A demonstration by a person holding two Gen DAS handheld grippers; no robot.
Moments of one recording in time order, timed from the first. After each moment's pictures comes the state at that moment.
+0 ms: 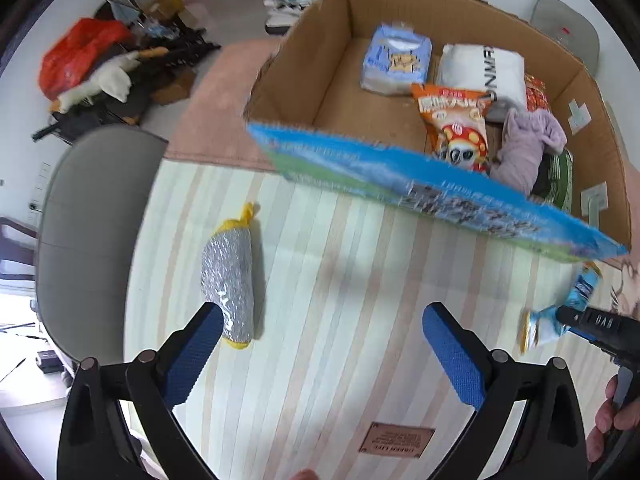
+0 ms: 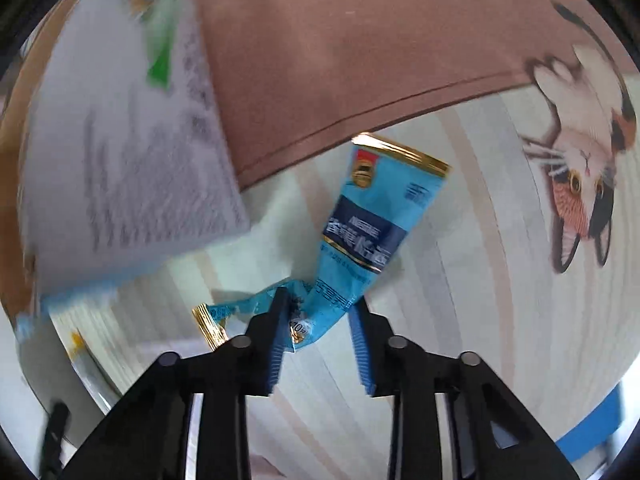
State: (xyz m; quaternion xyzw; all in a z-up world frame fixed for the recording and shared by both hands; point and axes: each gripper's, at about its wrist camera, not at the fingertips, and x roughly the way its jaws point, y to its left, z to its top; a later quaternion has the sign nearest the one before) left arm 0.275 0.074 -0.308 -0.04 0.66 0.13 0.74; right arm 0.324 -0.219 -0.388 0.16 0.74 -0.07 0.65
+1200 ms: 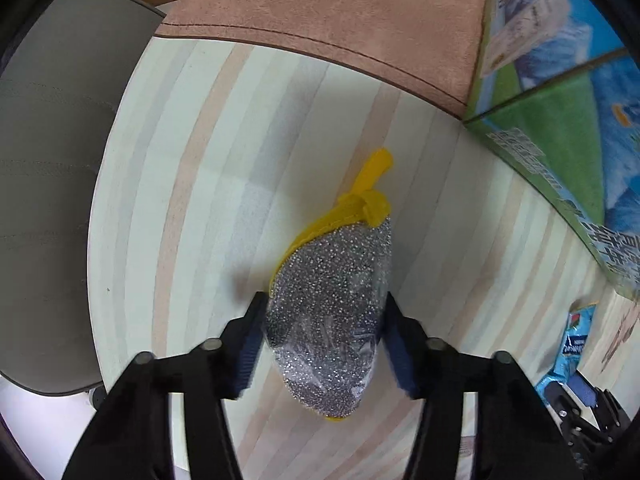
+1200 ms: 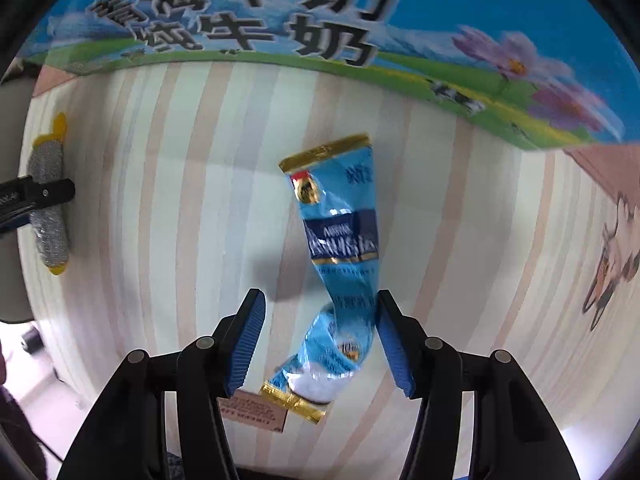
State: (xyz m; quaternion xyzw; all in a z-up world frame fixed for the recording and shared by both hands) left arm 0.273 0.203 -0.411 -0.15 0.75 0.11 0.64; right arm 0.266 -0.021 -0.394 -0.03 0.77 0.06 0.63
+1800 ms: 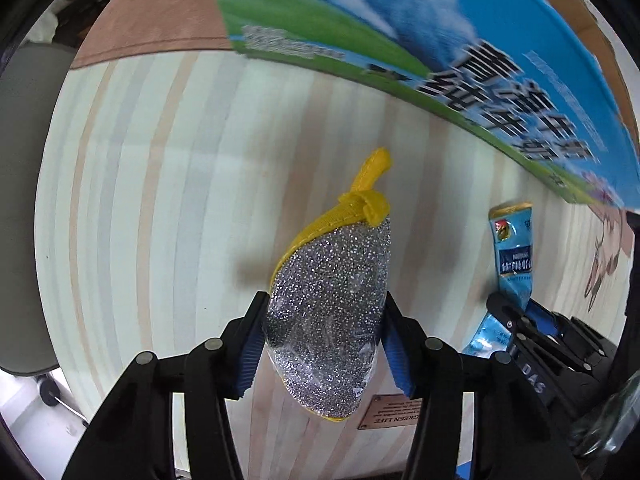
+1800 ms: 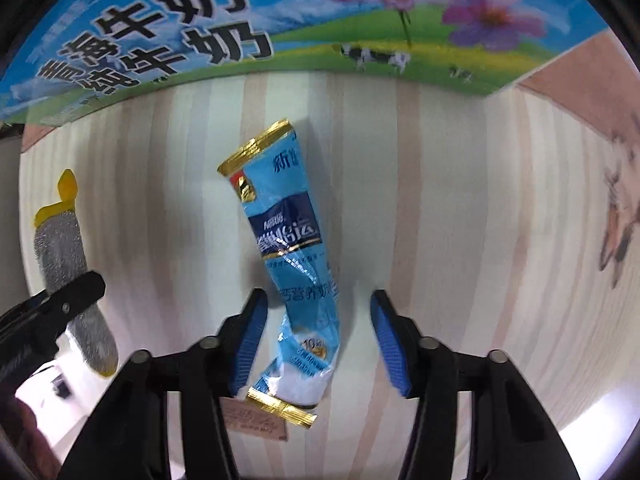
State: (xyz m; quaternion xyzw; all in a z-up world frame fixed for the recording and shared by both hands) left arm 0.232 0.110 -0.384 -0.12 0.74 0.02 0.66; right arm 0.234 -0.057 -0.402 -0.02 0.76 0.01 0.65
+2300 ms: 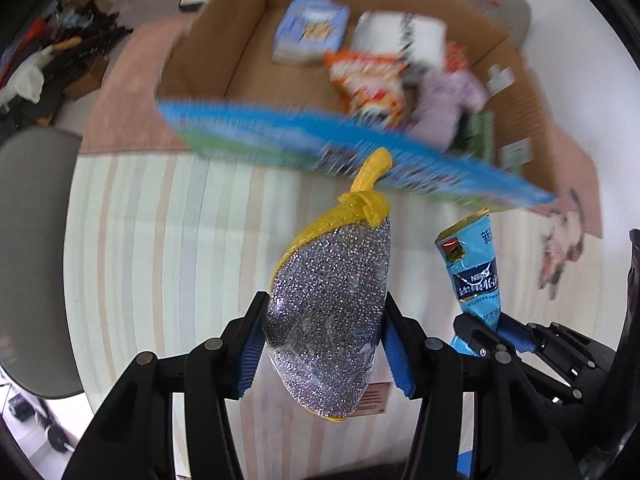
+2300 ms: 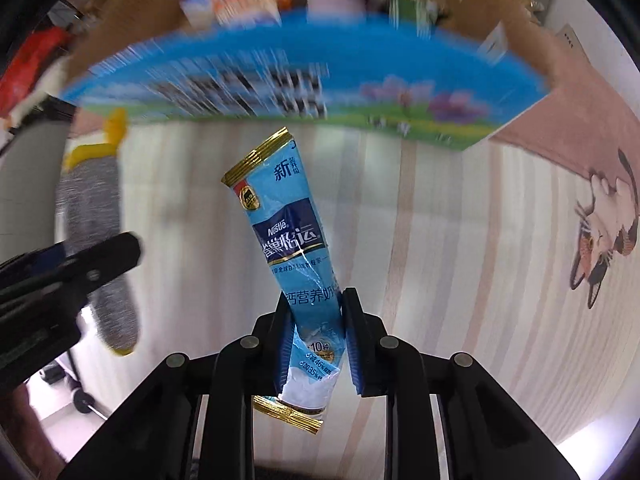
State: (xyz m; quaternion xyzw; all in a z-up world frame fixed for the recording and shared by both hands) left arm 0.247 0.075 -0.272 -0.10 0.68 -0.03 0.73; right arm 0.216 -0.065 -0.314 0.00 0.71 0.08 0.70
